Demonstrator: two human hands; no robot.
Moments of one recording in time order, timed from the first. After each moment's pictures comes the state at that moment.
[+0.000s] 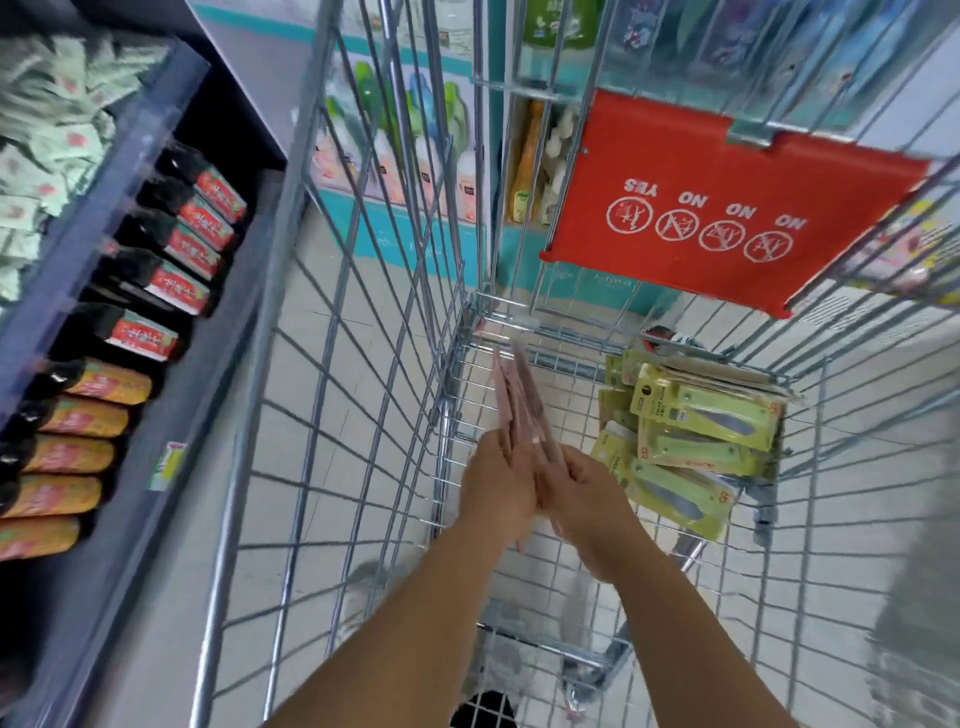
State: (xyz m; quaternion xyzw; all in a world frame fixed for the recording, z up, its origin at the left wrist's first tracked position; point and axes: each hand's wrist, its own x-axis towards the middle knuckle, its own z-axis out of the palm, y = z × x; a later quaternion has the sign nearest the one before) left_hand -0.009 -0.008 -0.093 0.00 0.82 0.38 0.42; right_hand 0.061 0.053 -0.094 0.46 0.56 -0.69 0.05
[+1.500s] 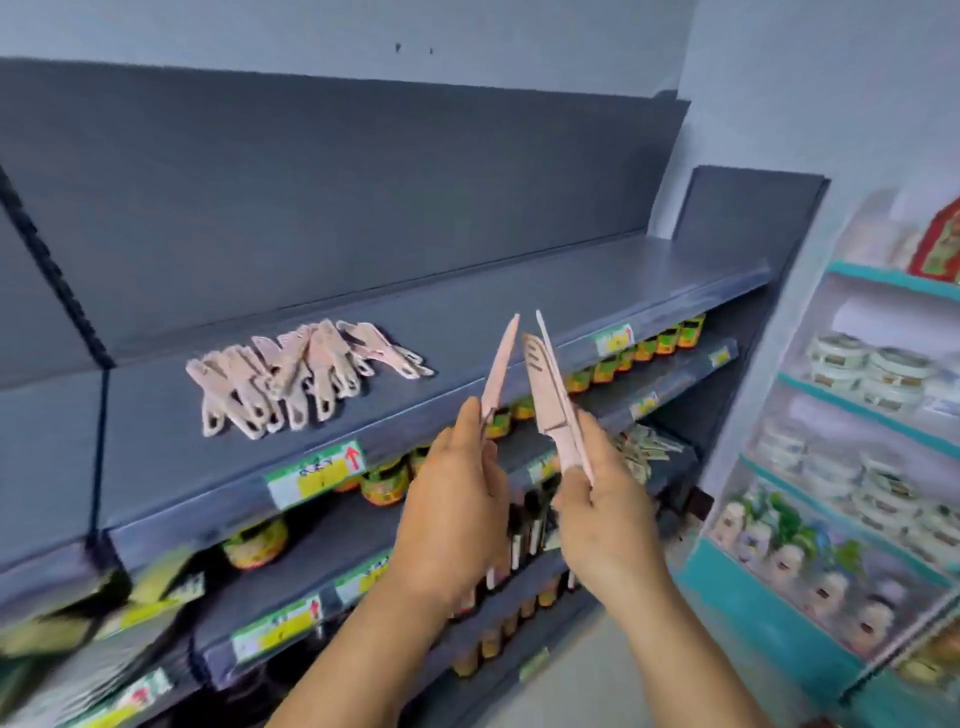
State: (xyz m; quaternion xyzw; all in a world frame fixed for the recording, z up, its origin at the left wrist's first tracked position) left_hand -0.139 -0.621 0.367 0.09 0.90 0.37 -0.23; right_hand -0.137 -0.492 0.355 -0.01 0.86 -0.48 -0.16
